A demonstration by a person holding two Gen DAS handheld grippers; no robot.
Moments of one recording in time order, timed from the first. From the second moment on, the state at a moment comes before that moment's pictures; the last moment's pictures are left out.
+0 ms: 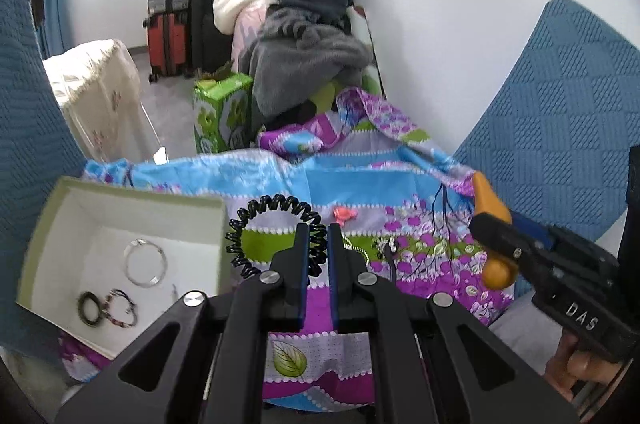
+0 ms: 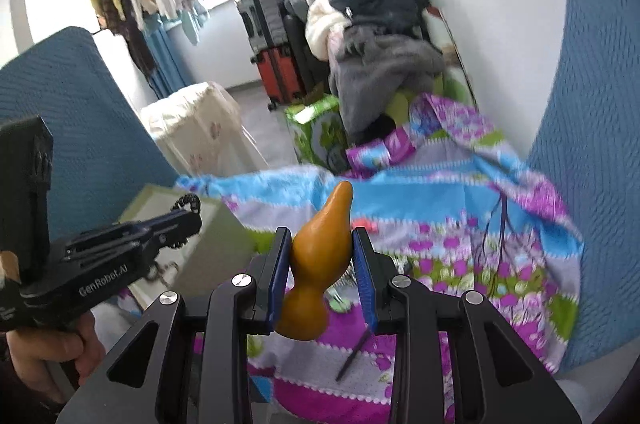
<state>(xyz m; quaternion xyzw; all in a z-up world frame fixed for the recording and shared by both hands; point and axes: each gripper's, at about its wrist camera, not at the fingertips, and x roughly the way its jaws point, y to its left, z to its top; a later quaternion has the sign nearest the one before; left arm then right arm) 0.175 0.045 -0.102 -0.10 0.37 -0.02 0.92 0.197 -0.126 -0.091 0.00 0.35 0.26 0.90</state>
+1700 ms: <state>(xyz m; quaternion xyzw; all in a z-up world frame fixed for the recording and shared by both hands) 0.119 0.219 -0.160 -0.16 0.42 0.09 0.89 0.166 0.091 -0.148 -0.08 0.39 0.37 0.84</state>
